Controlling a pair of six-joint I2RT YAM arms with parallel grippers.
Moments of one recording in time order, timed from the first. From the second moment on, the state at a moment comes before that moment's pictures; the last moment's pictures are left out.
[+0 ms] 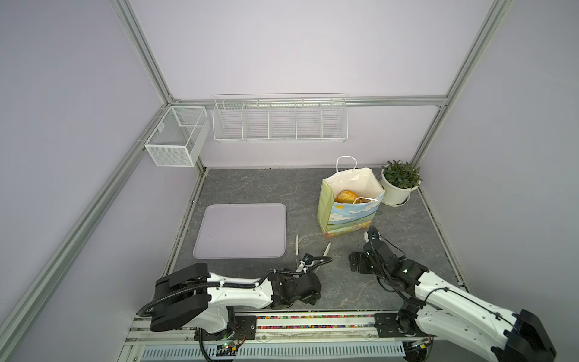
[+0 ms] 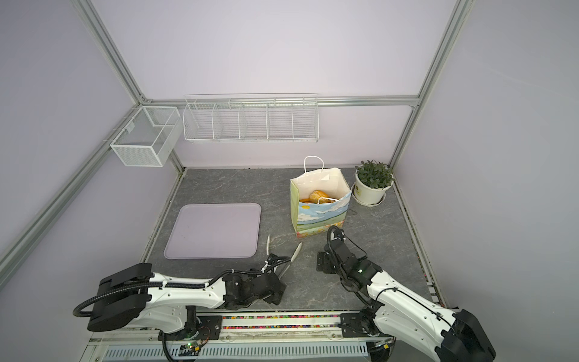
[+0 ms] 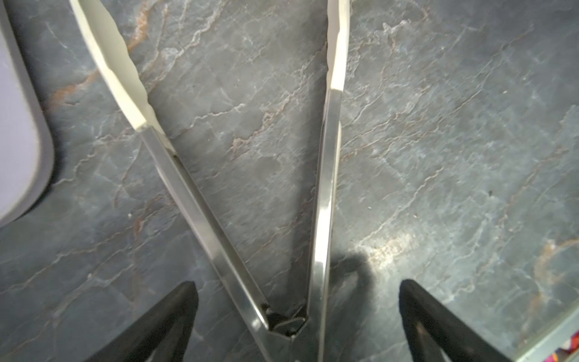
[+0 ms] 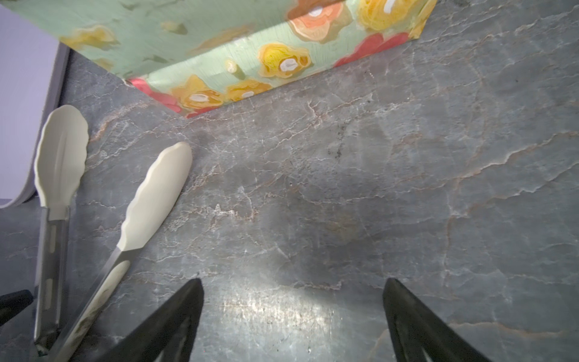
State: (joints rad) left arm -1.37 1.43 0.59 -0.21 -0.39 -0.73; right arm 0.73 0.91 0.44 -0.47 0.23 0.66
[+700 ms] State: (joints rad) left arm -1.37 1.44 0.61 -0.19 -0.51 -0.75; right arm 0.74 0.83 0.45 -0.43 0.15 0.63
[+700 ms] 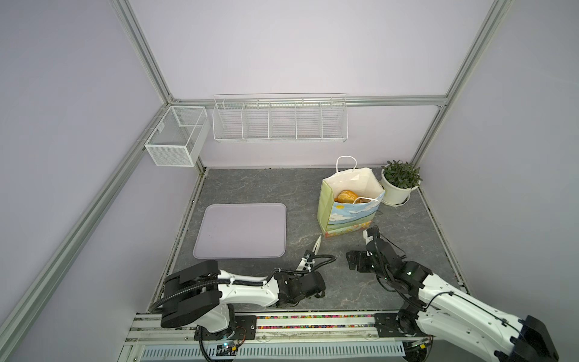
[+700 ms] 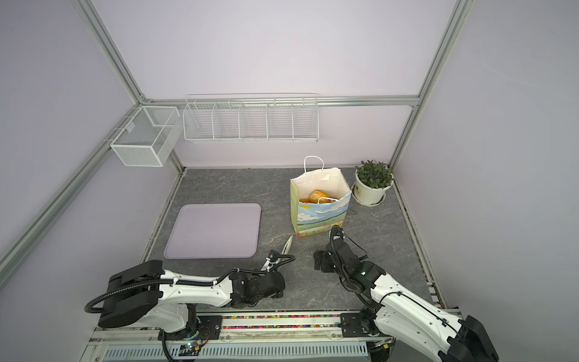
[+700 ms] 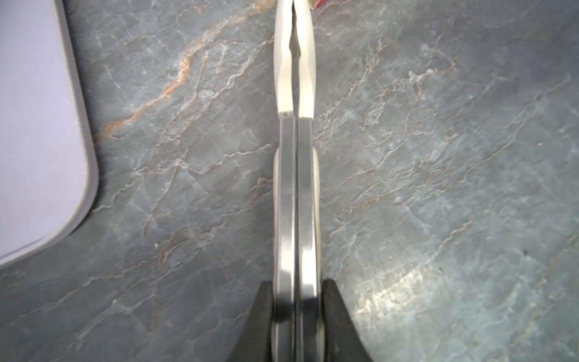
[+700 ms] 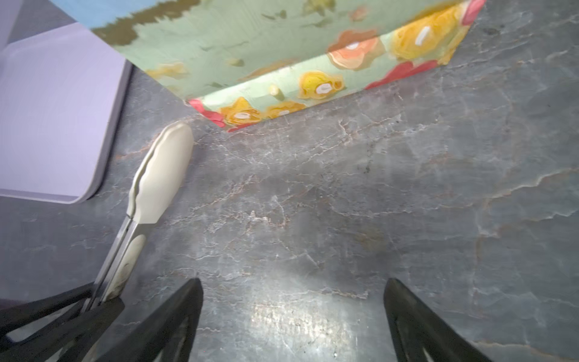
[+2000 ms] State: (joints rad) left arm -1.22 0.82 0.68 -0.17 -0.30 -0.34; right arm 0.91 1.17 0.98 -0.17 -0.24 0.59
